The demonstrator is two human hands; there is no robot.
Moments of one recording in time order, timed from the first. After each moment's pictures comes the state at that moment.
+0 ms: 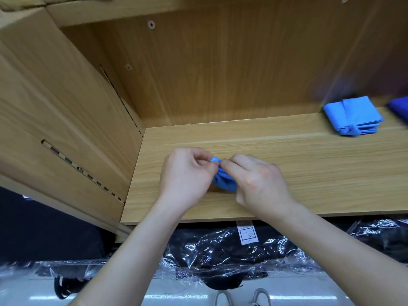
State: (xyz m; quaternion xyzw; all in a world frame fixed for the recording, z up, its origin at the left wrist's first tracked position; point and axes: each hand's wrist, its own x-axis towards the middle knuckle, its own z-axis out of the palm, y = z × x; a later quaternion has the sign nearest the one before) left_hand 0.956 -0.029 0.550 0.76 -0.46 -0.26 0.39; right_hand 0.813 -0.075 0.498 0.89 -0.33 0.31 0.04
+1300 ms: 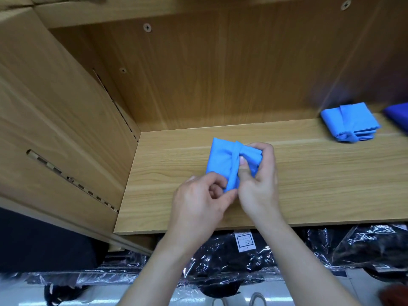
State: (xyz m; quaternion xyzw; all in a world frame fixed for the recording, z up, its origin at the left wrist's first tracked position) left_hand 0.945 -0.016 0.509 0.70 -0.58 -0.18 0.39; right_hand 0.837 -0.078 0.488 0.59 -0.48 0.55 -0.35
